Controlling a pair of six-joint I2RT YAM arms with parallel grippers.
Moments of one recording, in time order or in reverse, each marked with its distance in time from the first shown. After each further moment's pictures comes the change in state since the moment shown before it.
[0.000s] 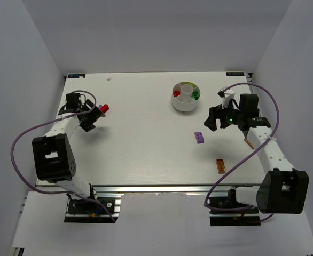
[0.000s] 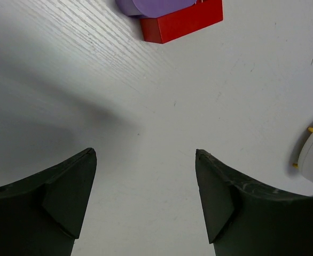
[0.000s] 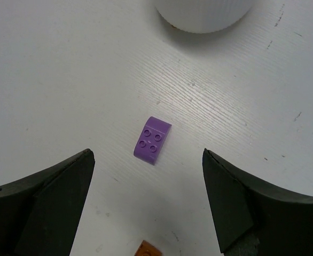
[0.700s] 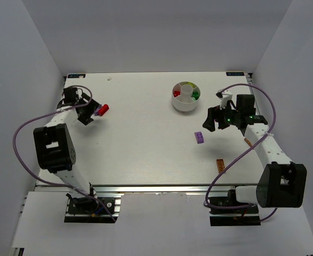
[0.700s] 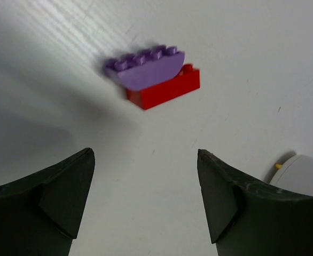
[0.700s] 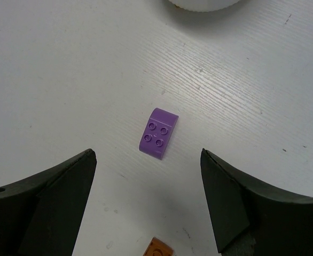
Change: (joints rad) left arm 0.040 0.105 0.096 0.052 0.000 -0.083; right arm 0.014 0.056 0.006 -0.023 0.027 0.045
